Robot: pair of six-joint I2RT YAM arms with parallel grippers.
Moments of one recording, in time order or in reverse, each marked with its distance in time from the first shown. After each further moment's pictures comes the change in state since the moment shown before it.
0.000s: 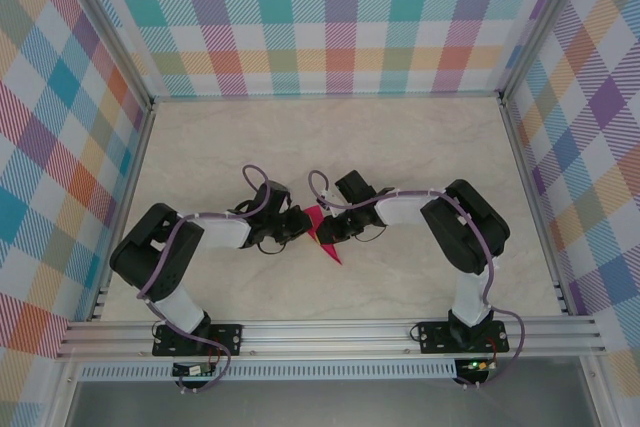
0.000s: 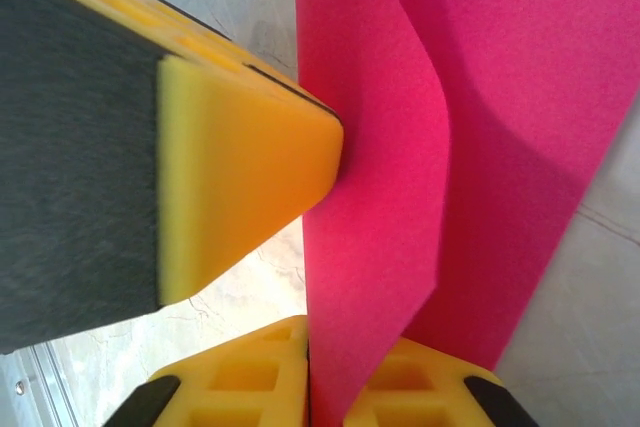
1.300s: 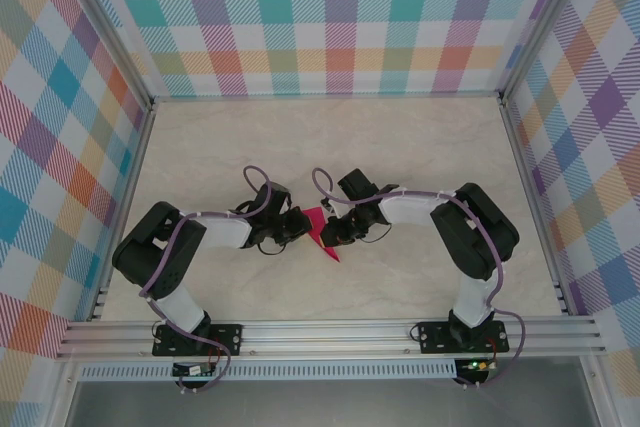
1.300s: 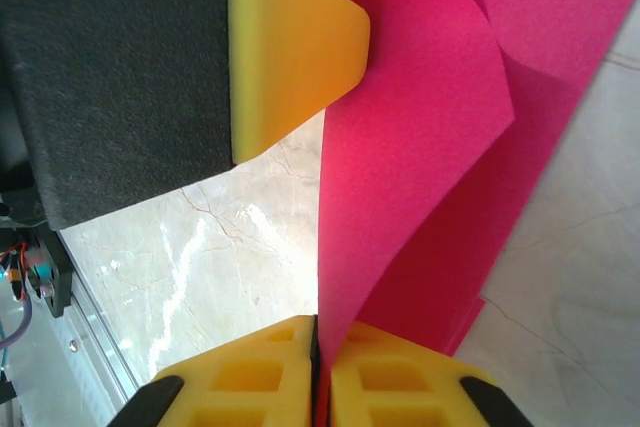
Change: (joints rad) left arm 0.000 0.013 -0.001 -0.001 -0.004 0.004; right arm -0.005 -0.061 0.006 -0.150 -0.028 0.038
